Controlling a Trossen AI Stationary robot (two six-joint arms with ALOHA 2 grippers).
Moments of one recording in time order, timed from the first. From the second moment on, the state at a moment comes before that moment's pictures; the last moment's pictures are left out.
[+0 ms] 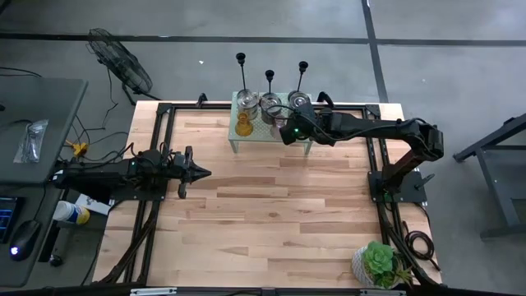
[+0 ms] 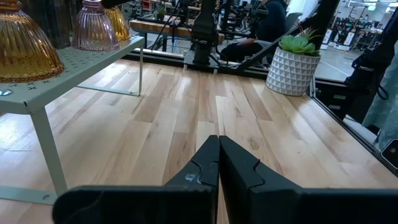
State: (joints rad) left arm 0.07 0.12 0.01 0.01 0.07 -0.14; right arm -0.24 1.57 1.32 -0.75 0.60 0.74
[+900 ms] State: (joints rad) left arm 0.07 0.12 0.01 0.01 0.07 -0.14; right arm -0.24 1.54 1.32 -0.79 0.49 0.74
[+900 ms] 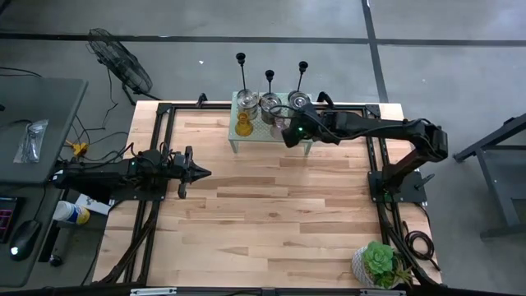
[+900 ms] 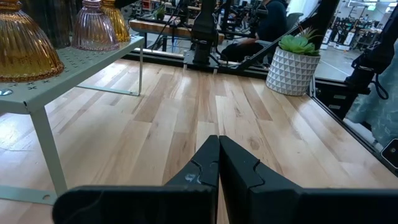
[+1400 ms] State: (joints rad) left arm 0.07 0.12 0.01 0.01 0.07 -0.14; right arm -0.18 1.43 1.32 -0.92 0.39 0.68
